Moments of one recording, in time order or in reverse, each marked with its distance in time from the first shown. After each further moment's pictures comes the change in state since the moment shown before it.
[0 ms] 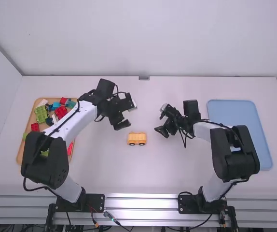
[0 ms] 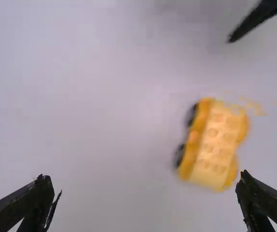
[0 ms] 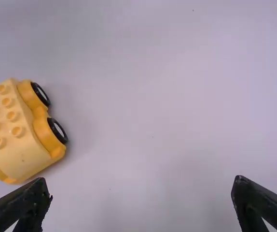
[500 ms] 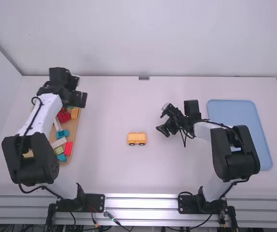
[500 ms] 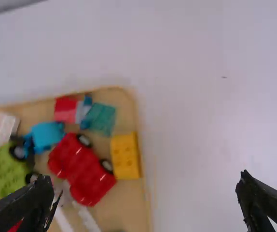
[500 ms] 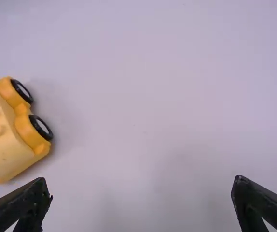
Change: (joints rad) left arm 0.446 0.003 0.114 -0.002 -0.330 -0.526; right arm -0.007 0.000 0.000 -0.001 0.067 0.047
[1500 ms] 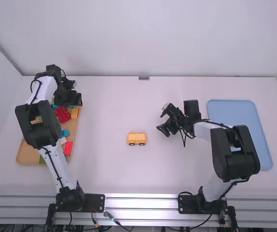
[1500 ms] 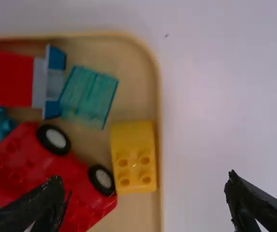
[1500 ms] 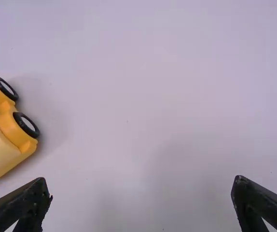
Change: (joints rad) left arm 0.098 0.547 0.515 -0.365 0.146 0.042; right arm 0.002 0.000 0.000 0.000 0.030 0.013
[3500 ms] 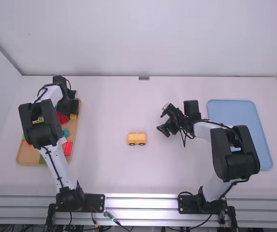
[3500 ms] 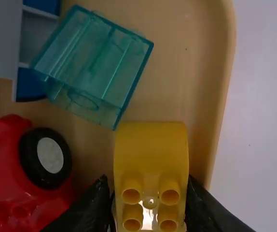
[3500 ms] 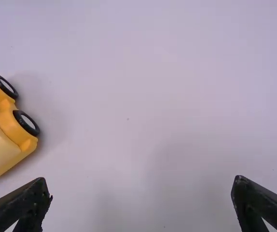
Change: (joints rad) left arm 0.005 0.000 -0.224 0.219 -0.140 -0.088; right arm 0.000 0.000 0.000 -0.008 0.004 0.002
